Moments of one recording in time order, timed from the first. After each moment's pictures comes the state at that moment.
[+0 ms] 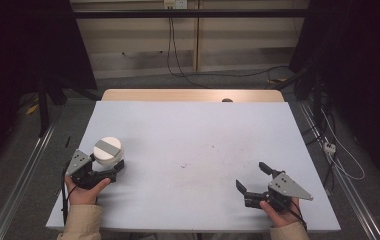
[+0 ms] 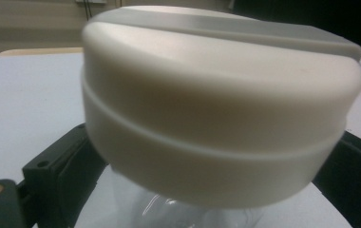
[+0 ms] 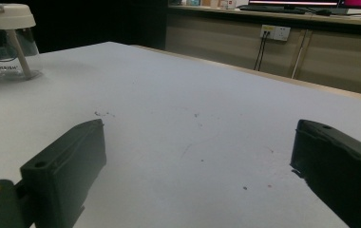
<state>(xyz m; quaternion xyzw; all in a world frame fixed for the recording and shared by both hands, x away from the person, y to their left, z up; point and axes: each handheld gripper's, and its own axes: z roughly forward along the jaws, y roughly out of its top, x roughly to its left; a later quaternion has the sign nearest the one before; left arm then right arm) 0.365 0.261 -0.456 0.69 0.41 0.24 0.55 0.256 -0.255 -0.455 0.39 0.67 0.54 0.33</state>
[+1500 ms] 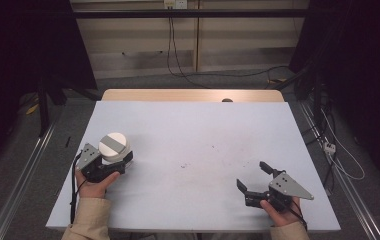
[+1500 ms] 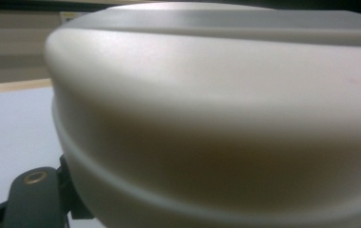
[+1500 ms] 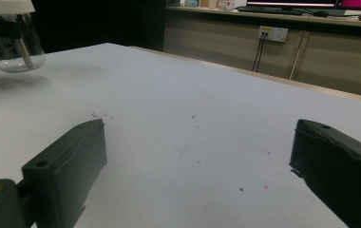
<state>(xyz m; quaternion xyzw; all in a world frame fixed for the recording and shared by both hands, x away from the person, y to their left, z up) 0.376 0.234 -0.445 0.69 0.37 0.25 0.57 0.256 -0.257 -0.454 0.39 0.67 0.54 0.33</state>
